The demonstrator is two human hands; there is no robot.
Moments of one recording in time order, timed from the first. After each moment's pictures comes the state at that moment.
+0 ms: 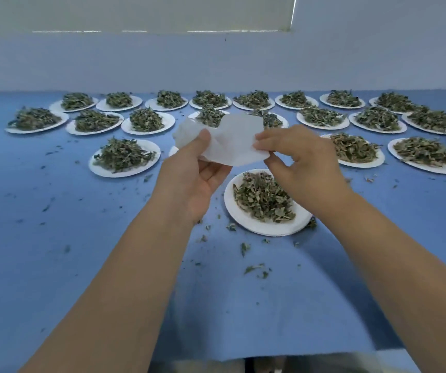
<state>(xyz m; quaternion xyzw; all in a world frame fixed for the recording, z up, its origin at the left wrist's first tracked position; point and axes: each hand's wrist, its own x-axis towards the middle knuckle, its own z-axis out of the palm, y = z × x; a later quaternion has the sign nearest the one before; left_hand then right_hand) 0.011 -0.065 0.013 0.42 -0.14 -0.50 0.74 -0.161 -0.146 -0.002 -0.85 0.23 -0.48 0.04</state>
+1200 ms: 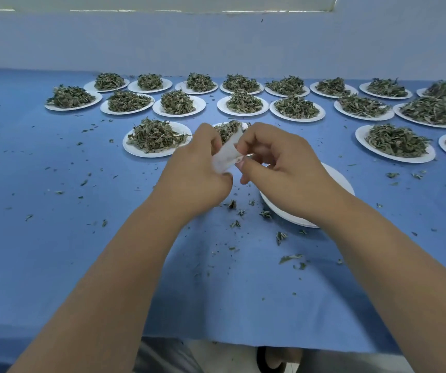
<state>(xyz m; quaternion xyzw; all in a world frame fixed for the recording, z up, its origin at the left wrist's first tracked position) 0.060 -0.021 -0.011 0.74 -0.55 -0.06 0.38 -0.098 -0.087 0.006 -0.85 0.21 -0.34 0.34</state>
